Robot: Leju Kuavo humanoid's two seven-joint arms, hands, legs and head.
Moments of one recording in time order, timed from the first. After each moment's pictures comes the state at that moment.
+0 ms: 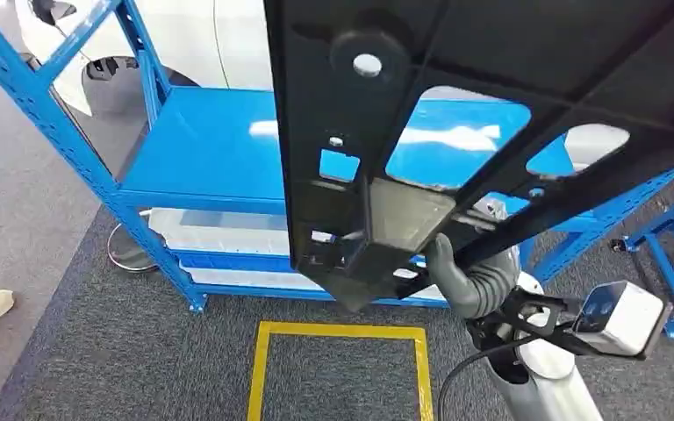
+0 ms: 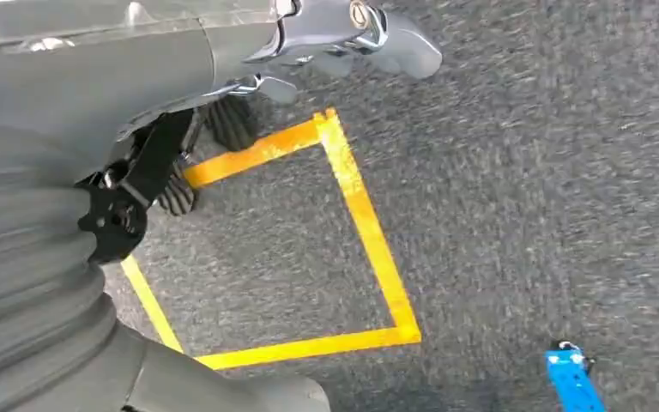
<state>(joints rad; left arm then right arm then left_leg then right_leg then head) -0.11 -0.03 1.36 -0.24 0.02 0.13 -0.49 -0.41 -0.09 0.49 -1.84 -0.22 0.18 -0.62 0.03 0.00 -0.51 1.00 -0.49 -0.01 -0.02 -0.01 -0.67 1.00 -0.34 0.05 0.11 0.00</state>
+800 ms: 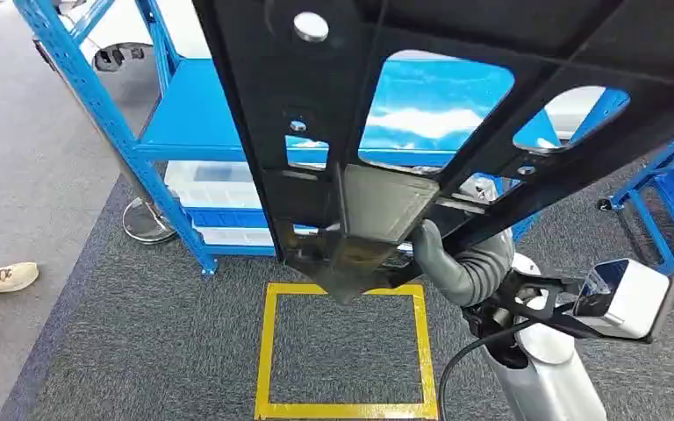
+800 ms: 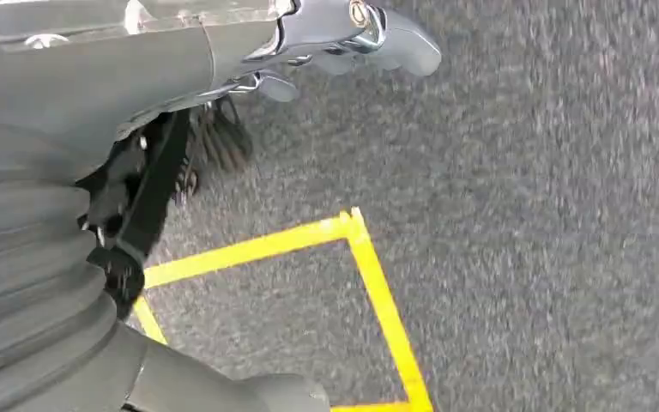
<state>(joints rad) -0.11 -0.02 1.36 -0.24 0.02 0.14 -0.48 -0.51 -0.08 0.51 -1.85 -0.26 0.20 -0.55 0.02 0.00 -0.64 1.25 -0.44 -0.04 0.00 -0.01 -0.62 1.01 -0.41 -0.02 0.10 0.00</state>
